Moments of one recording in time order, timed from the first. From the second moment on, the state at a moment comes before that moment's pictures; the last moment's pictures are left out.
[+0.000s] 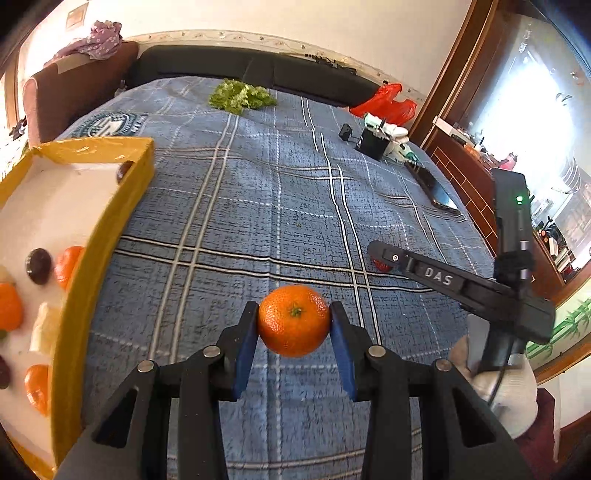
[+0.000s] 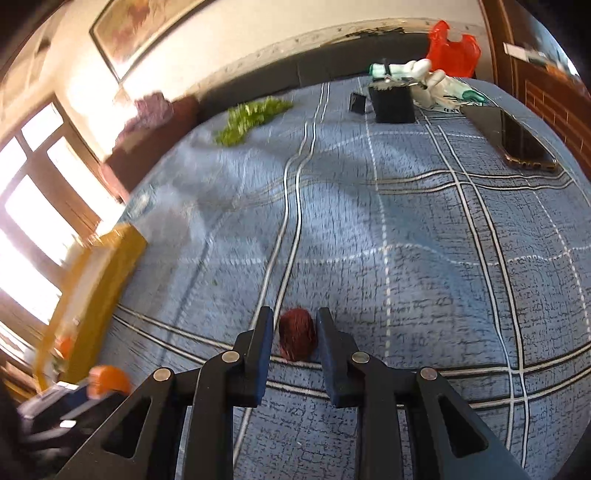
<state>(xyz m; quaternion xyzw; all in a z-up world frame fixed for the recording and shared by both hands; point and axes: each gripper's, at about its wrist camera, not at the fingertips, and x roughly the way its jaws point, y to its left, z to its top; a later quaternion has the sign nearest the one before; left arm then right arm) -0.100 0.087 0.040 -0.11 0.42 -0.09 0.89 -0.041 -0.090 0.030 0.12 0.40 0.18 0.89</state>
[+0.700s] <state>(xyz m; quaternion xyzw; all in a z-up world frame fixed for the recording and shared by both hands) -0.157 0.166 0.075 -0.16 0.37 -0.04 0.91 -0.107 -0.042 0.077 0.10 0.36 0.20 0.91</state>
